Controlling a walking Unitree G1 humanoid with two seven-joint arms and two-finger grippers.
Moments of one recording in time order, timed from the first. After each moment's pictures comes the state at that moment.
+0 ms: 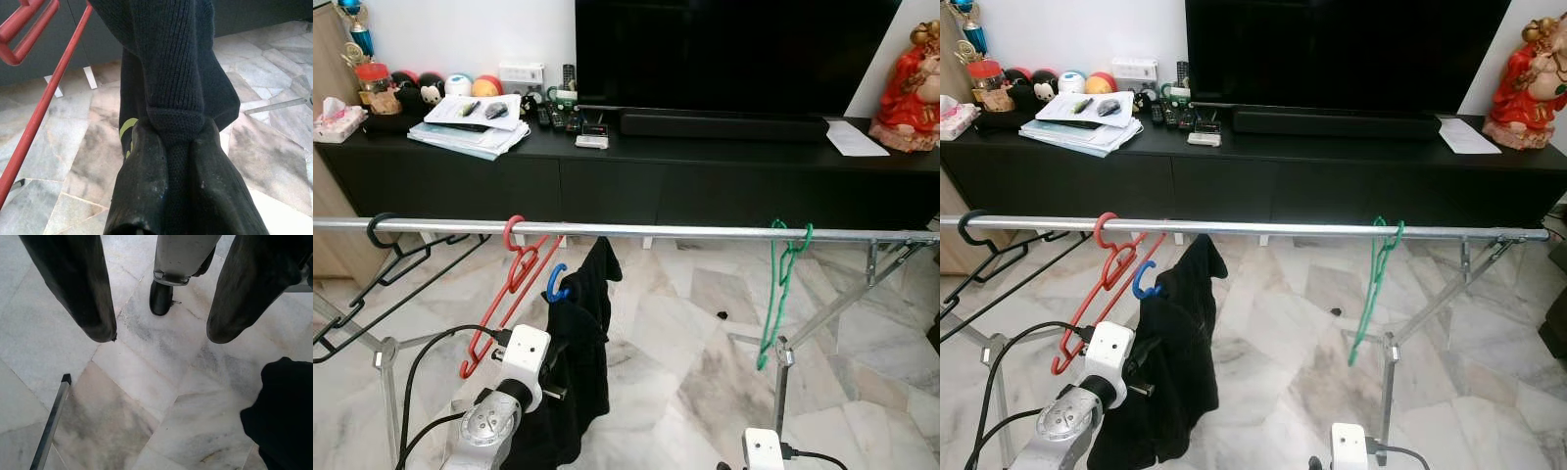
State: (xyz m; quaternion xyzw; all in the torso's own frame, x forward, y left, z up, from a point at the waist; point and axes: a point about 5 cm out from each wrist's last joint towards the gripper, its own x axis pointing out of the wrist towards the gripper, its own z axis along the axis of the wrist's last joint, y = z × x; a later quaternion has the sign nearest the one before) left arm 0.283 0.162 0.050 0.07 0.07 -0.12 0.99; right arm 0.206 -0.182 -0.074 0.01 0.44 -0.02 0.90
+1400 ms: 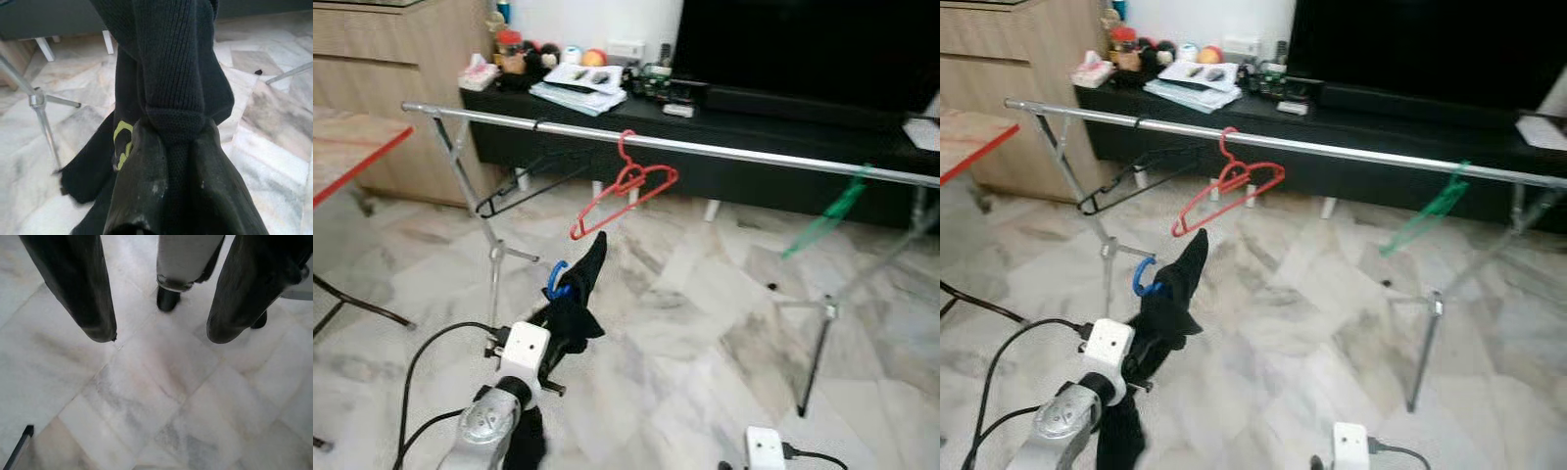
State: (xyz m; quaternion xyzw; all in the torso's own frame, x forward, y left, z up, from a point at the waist) left arm 0.284 0.165 0.055 0.07 0.07 -0.12 0.99; right arm 0.208 -0.180 -0.073 0.01 0.44 -0.03 0.90
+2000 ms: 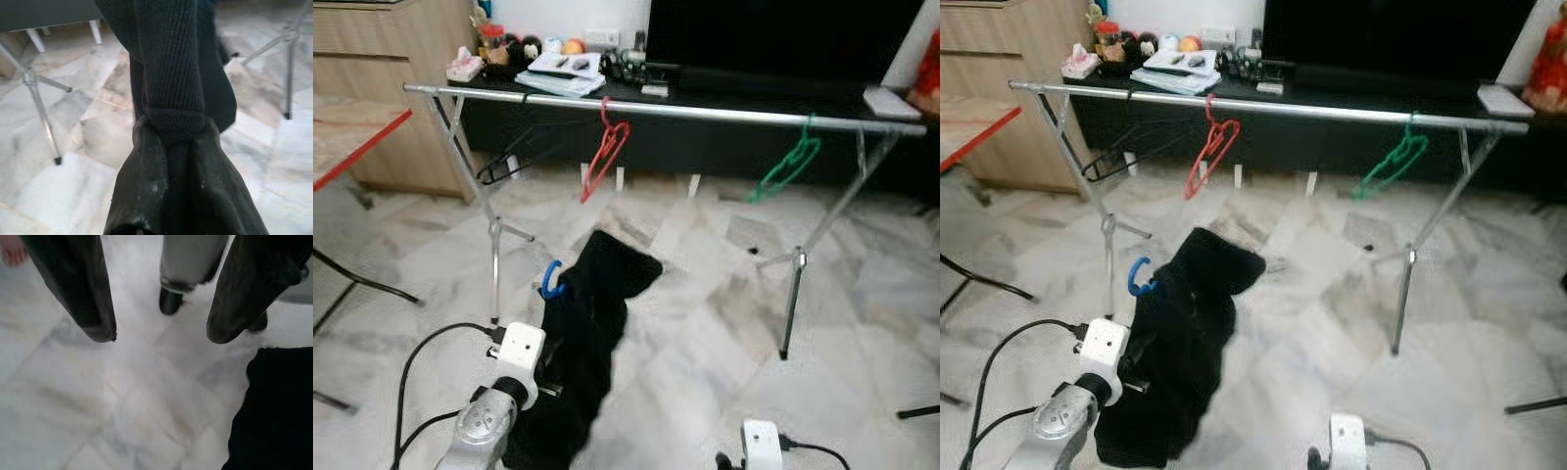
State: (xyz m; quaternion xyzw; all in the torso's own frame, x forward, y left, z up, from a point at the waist) left arm 0.282 0.157 0.052 0.07 0.07 -0.13 0.99; right arm 0.204 -0.186 -0.074 0.01 0.44 -0.04 0.90
